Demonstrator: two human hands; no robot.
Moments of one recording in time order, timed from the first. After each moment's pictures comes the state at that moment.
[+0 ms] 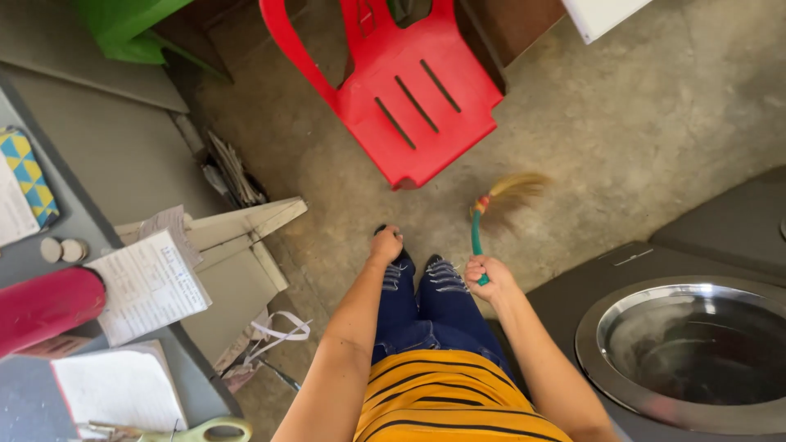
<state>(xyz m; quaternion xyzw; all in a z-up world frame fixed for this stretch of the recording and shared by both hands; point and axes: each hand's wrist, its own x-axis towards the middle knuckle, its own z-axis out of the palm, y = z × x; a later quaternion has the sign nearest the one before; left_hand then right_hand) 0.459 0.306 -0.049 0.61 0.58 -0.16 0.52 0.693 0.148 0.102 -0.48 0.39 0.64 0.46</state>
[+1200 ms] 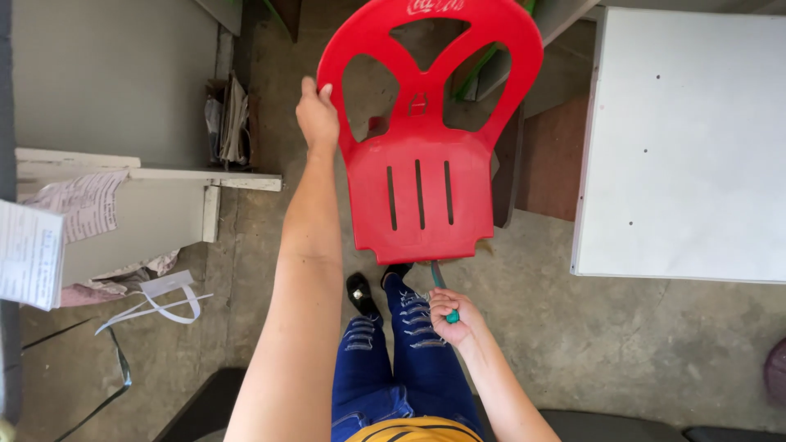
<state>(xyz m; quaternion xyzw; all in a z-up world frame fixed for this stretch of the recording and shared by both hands) 0.516 0.697 0.086 0.42 0.80 0.39 0.18 0.873 0.378 0.134 -0.30 0.47 0.78 0.29</state>
